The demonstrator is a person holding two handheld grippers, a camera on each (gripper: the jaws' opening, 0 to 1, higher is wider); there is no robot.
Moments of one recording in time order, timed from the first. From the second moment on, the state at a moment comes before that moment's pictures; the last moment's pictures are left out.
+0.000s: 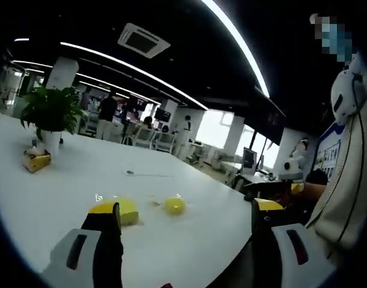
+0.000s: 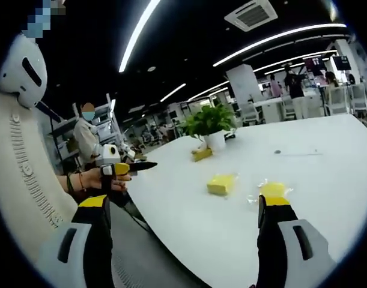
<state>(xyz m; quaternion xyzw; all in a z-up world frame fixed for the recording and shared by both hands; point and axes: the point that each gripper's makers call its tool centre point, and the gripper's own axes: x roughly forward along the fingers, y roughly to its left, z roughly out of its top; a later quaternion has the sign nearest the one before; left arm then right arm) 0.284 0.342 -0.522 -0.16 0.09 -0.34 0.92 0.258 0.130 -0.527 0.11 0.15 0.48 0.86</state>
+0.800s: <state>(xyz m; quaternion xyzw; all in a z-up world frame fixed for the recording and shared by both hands) 0.292 0.321 -0.526 -0.18 0.11 -0.36 0.91 0.258 0.120 -0.529 0.11 0.14 0.46 0.87</state>
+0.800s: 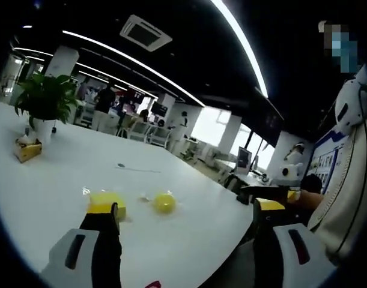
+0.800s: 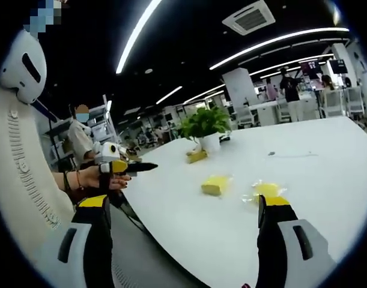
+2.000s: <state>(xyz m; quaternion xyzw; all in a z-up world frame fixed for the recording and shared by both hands) 0.417 0.243 -0.568 -0.23 0.21 -0.42 0.85 0.306 0.088 -0.544 0.12 0.16 0.42 0.89</state>
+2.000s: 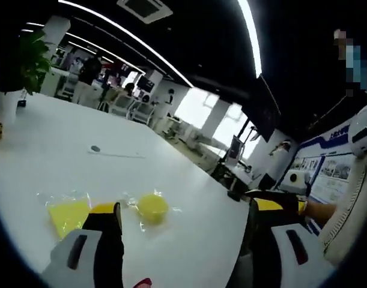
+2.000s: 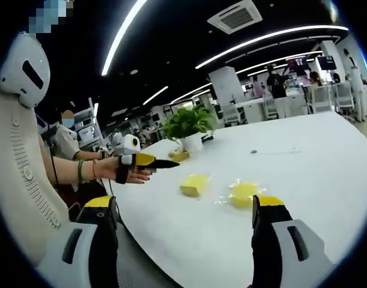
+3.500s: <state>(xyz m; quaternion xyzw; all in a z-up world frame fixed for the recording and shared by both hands) 0.554 0.156 -0.719 -0.48 0.34 -0.21 0.78 0.337 0.056 -0.589 0.14 0.23 0.38 0.88</state>
